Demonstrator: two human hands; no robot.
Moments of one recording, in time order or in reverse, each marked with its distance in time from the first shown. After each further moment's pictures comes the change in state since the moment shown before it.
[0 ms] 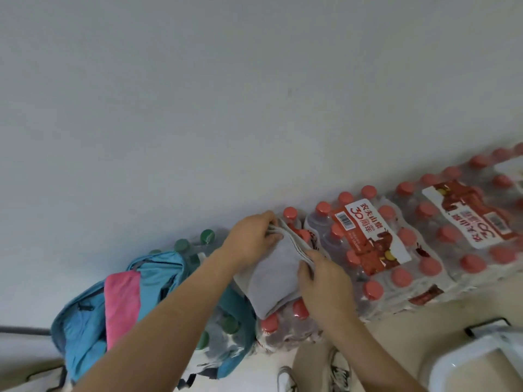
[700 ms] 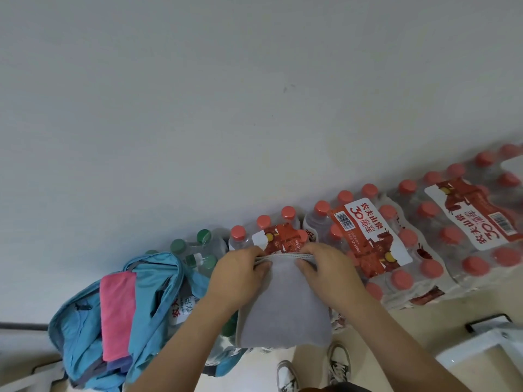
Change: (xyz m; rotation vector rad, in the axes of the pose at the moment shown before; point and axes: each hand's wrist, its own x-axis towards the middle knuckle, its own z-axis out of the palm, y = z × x) left_hand -0.055 0.010 0.019 -0.036 0.095 -0.205; right_hand 0.037 0.021 -0.015 -0.072 -0.203 -0.214
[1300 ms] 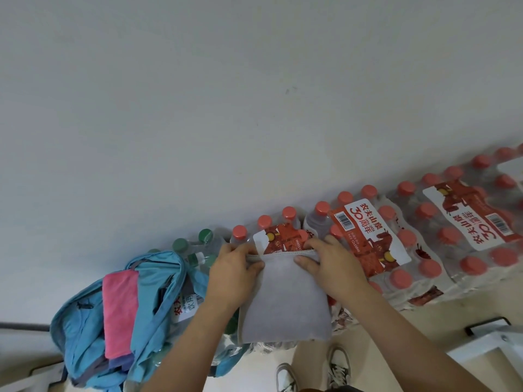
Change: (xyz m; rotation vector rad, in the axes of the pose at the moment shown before) left_hand -0.005 -0.009 0.007 -0.070 0.050 -0.189; right_hand 0.006 0.009 -0.003 -0.129 -0.114 0.126
